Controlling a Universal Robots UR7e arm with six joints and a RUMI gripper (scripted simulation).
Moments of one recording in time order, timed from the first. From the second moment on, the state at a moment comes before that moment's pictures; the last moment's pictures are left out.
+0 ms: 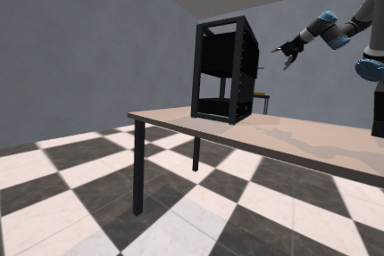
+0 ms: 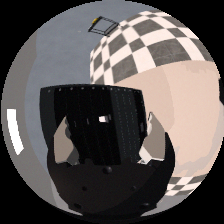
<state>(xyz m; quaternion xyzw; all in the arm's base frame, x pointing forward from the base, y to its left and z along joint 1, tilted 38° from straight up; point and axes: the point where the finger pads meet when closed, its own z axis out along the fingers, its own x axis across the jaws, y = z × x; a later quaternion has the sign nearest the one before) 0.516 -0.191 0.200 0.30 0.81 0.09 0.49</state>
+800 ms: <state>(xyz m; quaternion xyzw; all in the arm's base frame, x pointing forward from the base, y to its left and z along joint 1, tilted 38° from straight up) 0.517 -0.192 0.212 0.29 0.81 0.08 0.51</state>
